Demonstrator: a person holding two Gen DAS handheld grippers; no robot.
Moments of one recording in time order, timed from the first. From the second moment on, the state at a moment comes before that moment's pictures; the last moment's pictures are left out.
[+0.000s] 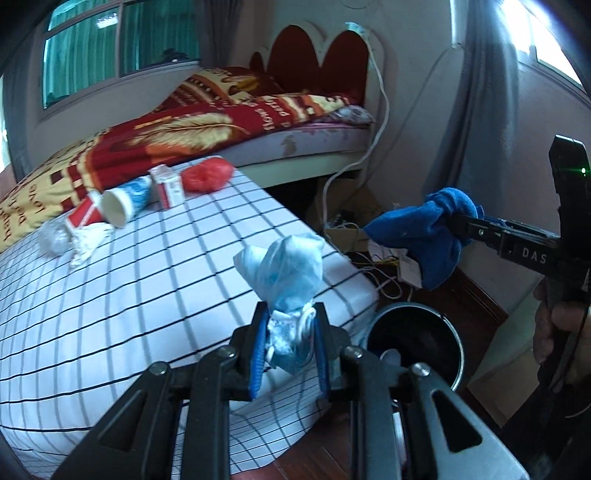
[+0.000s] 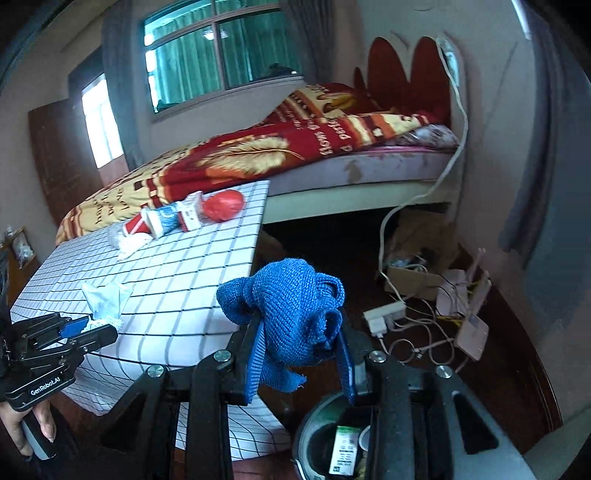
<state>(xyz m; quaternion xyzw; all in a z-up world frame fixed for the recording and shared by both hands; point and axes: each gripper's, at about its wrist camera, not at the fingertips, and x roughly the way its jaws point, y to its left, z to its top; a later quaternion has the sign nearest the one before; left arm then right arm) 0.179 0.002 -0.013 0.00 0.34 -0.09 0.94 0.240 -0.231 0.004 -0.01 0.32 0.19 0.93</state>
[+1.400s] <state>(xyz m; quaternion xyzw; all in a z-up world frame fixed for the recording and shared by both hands) 0.221 -0.181 -0.148 0.05 0.50 -0.26 0.82 0.222 -0.364 -0.150 -0.03 0.47 0.15 0.87</state>
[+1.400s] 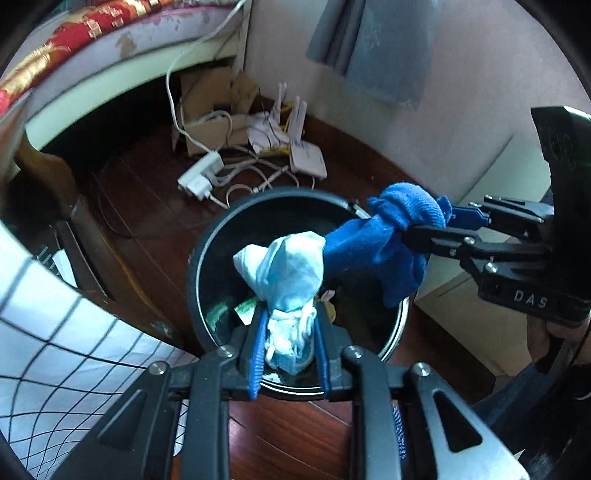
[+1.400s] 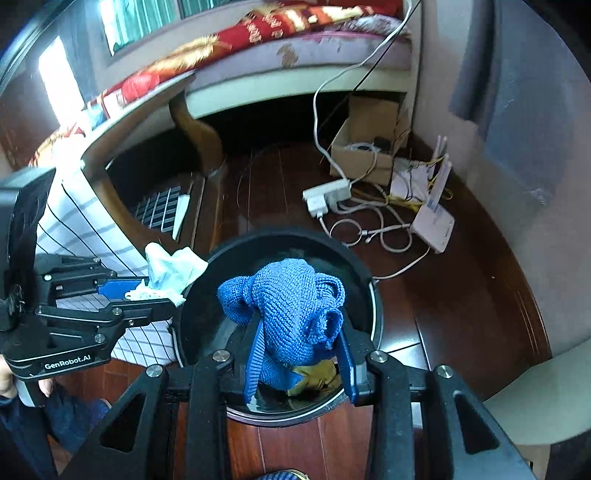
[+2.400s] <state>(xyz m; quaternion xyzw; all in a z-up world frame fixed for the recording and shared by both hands) 0.220 -0.162 -0.128 0.08 0.47 -0.19 0.86 0.232 -0.376 -0.135 -0.05 0.45 0.05 0.89</state>
